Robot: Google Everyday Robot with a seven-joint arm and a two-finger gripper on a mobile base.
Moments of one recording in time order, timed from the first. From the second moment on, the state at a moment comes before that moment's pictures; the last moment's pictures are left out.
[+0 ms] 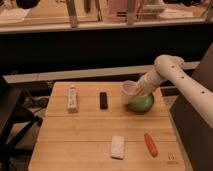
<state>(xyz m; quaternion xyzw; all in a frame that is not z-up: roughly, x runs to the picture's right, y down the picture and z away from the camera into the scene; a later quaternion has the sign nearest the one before) 0.199 0.029 0.798 -0.15 -0.28 -0.37 0.87</state>
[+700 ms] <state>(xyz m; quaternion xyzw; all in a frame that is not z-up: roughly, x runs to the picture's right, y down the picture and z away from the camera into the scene) 0.213 0.027 0.805 -0.15 -0.27 -0.35 0.88</state>
